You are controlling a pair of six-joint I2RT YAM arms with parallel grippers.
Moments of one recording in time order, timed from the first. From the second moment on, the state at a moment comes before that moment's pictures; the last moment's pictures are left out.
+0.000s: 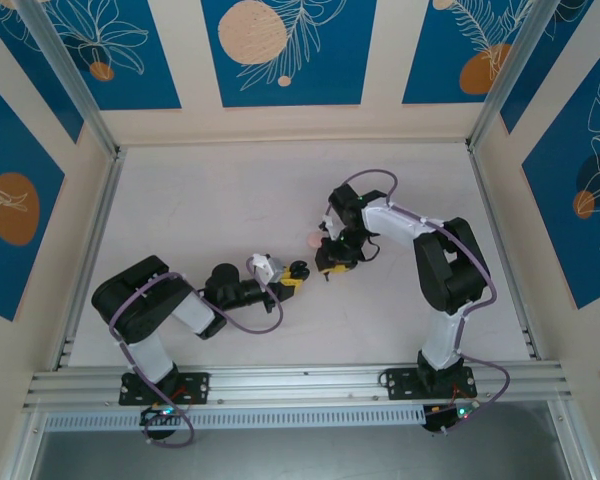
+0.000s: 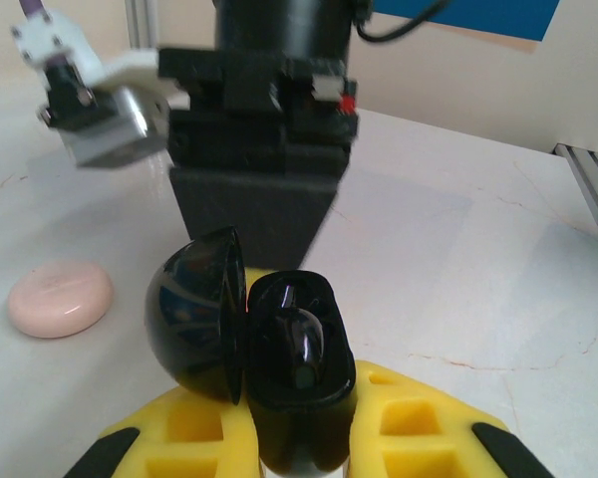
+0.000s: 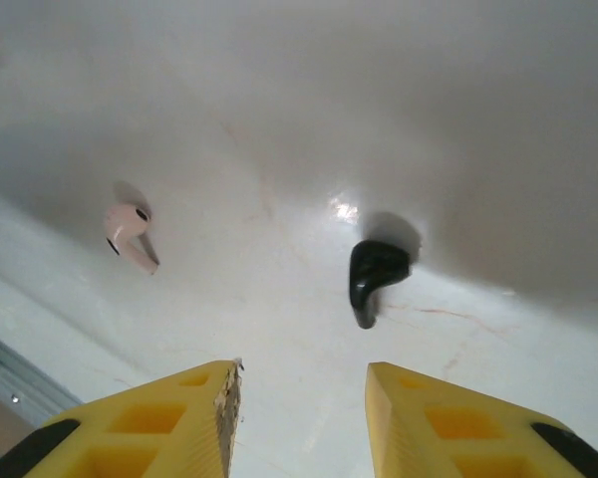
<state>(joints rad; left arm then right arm) -0.72 1.73 0.30 1.28 0.49 -0.05 0.49 1.87 1.32 -0.96 -0.42 0.25</state>
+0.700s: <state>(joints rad) -0.72 1.72 0.29 1.29 0.49 -0.05 0.57 2.08 1.56 -1.14 -0.20 0.34</state>
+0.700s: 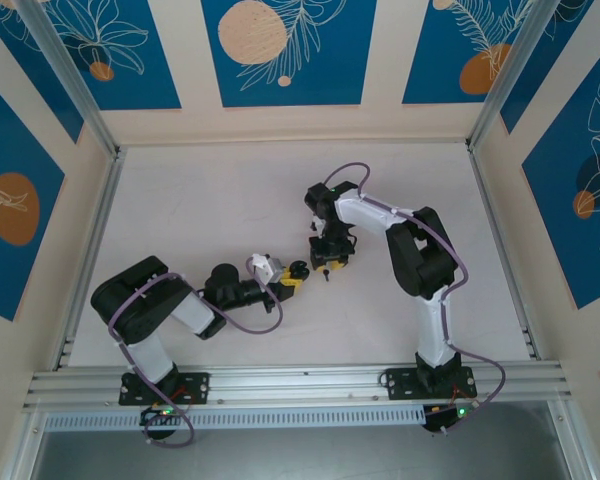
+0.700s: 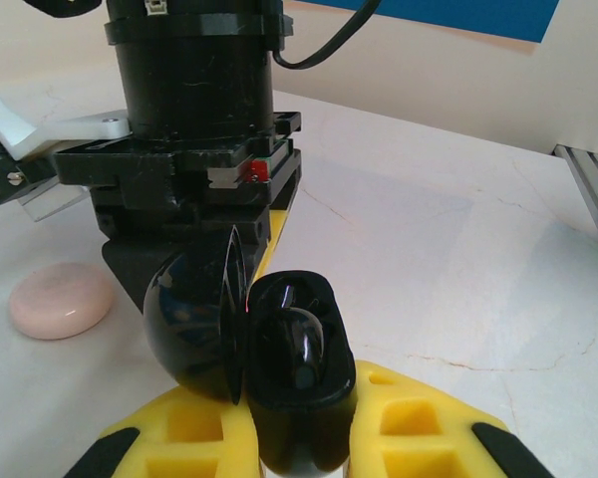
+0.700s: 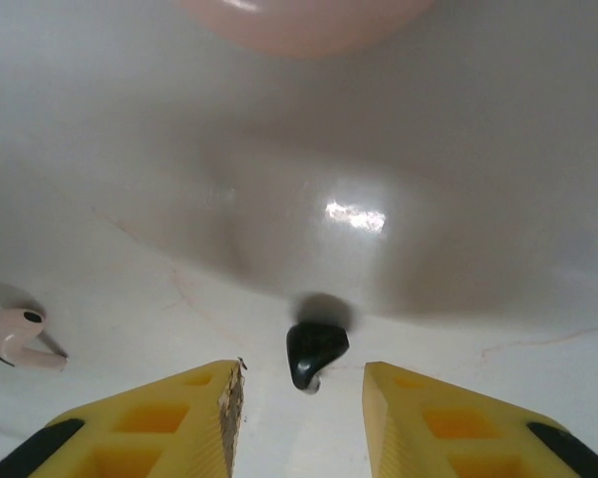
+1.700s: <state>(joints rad) -0.72 1.73 0.29 1.29 0.48 -0.05 0.57 2.06 1.47 -1.06 -0.17 0.39</state>
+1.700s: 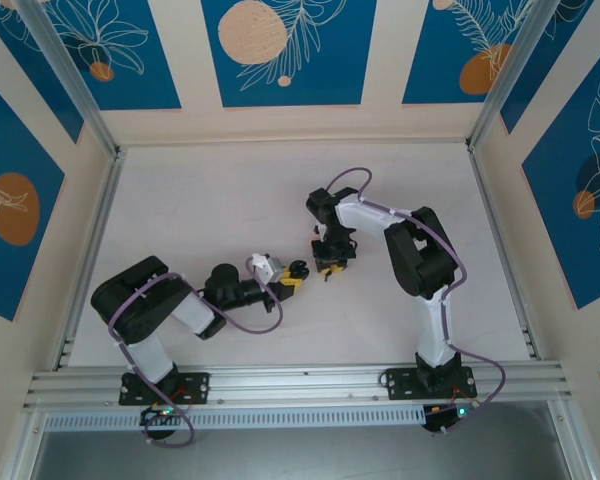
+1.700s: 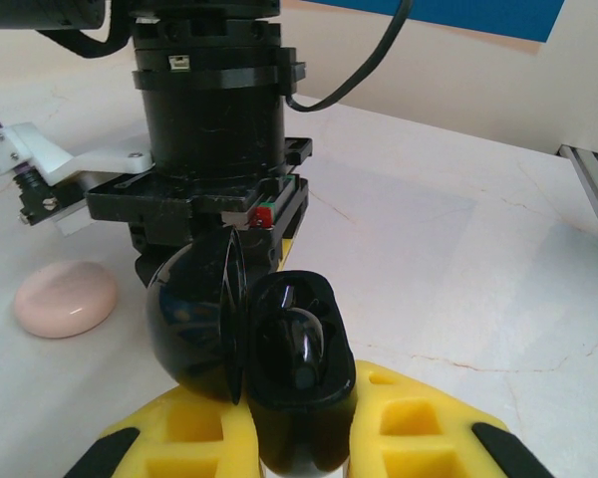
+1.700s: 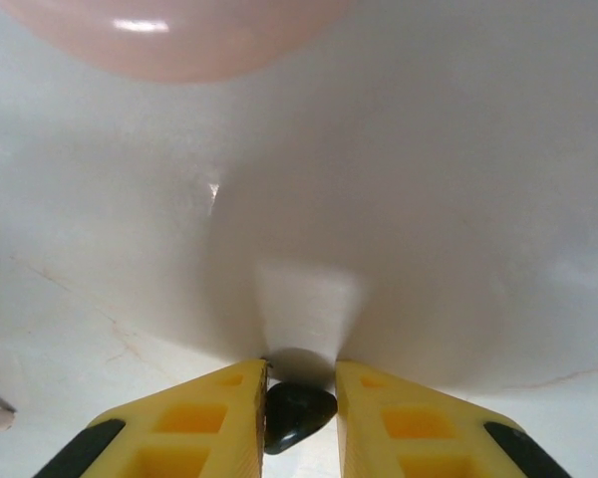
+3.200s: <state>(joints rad) -0.72 1.92 0.43 1.29 0.51 -0.13 0.77 1.58 1.13 -0.65 0.07 0.51</state>
